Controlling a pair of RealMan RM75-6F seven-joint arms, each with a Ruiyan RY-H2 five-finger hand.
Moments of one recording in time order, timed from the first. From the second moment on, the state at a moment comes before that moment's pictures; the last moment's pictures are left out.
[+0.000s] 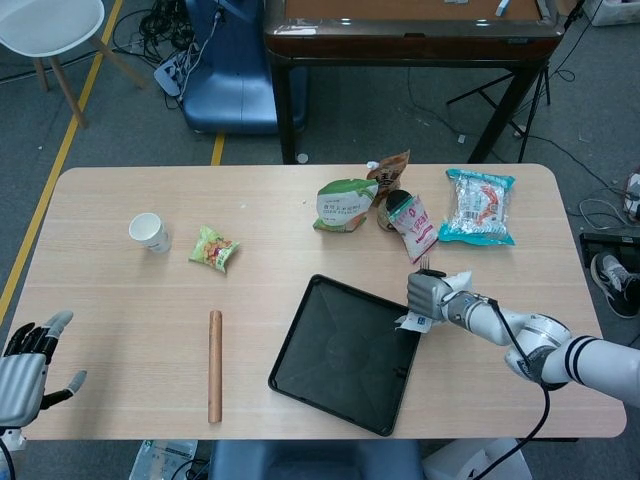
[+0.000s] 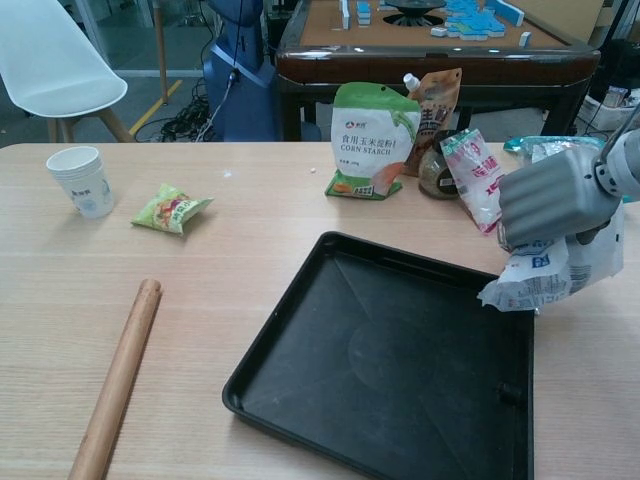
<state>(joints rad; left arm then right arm) -0.04 -1.16 -0.02 -1.60 1.52 1.53 0.07 1.06 -1.19 -0.06 -1.41 -1.55 0.25 -0.77</state>
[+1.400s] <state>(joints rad) -0.05 -1.16 -0.03 -1.62 1.52 1.52 0.09 0.94 -1.19 -0.05 -1.43 -1.45 0.61 -0.55</state>
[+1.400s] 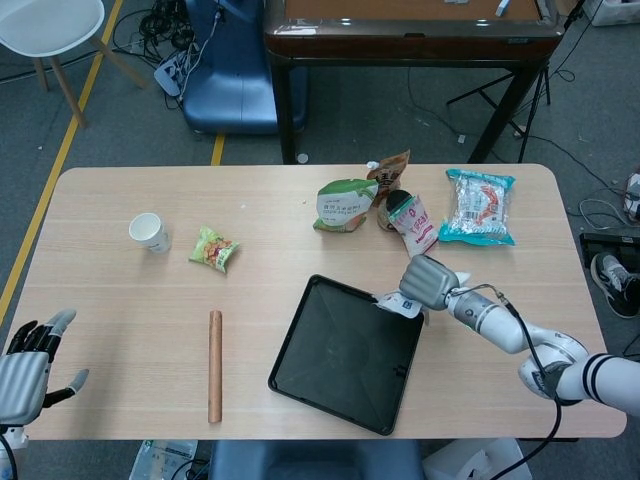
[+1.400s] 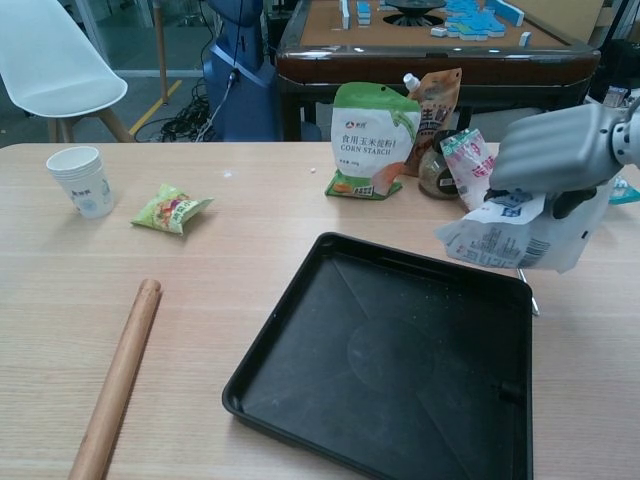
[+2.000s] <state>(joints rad) -0.07 -1.16 -0.03 -1.64 1.52 1.50 0.11 0.78 -1.45 0.02 -1.07 -1.50 0.93 0.14</state>
